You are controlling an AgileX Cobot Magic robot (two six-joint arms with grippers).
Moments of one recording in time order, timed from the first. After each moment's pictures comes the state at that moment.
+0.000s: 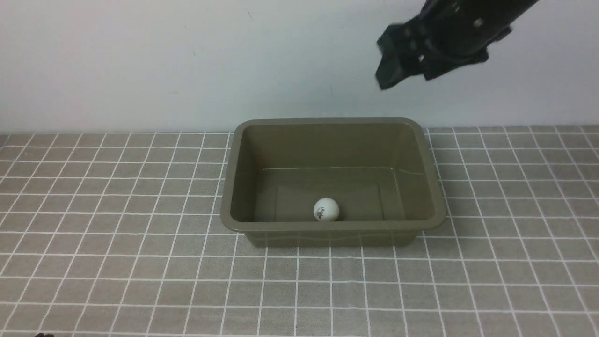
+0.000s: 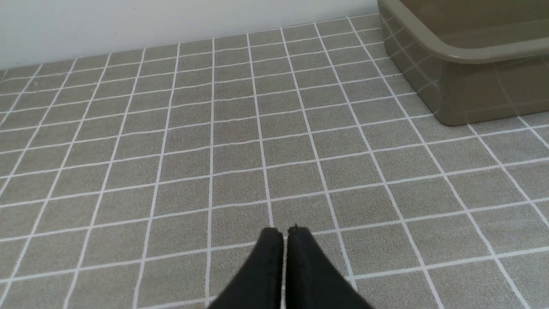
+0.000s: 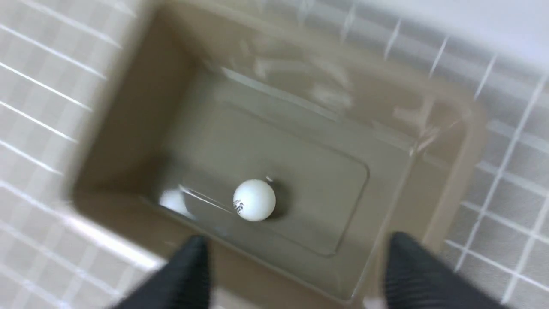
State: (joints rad) right arm 0.38 1.68 -1.86 0.17 1.25 0.02; left arm -0.08 -0.01 0.03 -0.13 0.38 0.17
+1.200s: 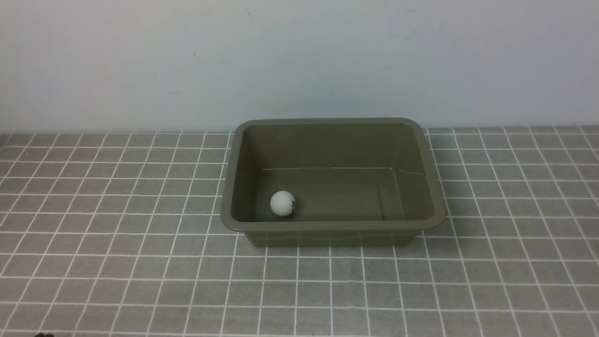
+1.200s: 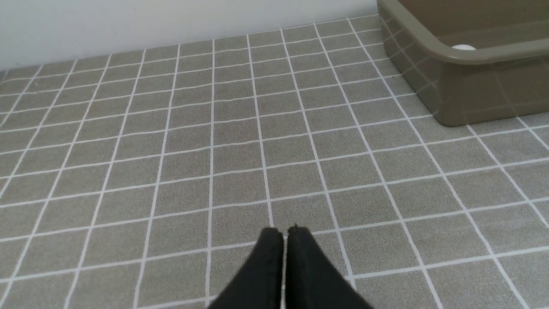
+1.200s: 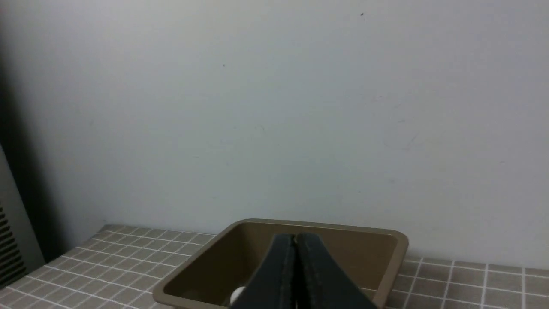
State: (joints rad) right arm 0.38 -0.01 -0.37 0.14 0.46 0.09; left arm -0.08 -0.01 0.03 -0.13 0.38 0.17
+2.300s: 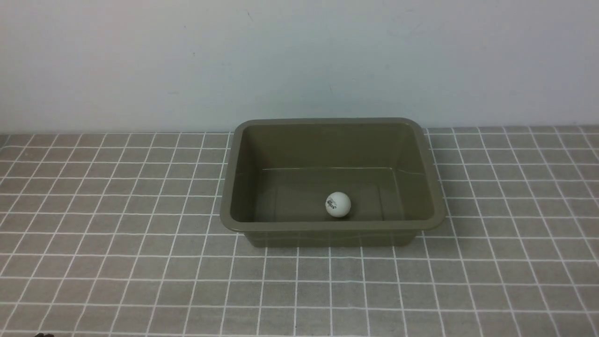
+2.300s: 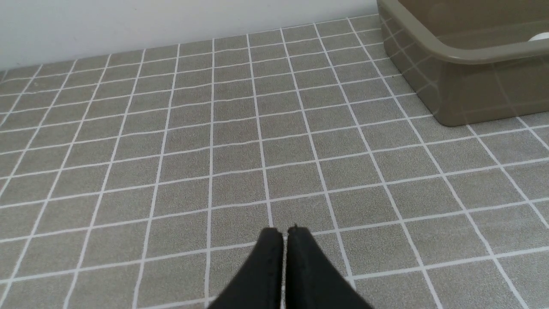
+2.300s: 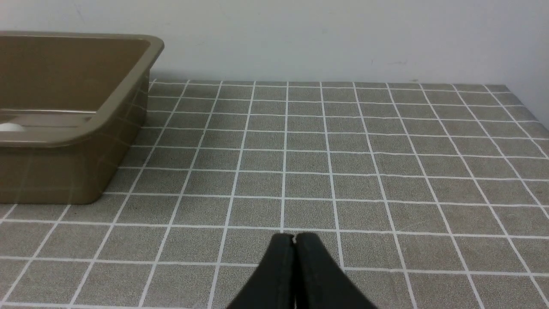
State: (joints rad) right arm -0.03 -0.01 0.02 -0.05 0.40 0.09; left arm -0.08 -0.01 0.03 -0.13 0.38 0.17
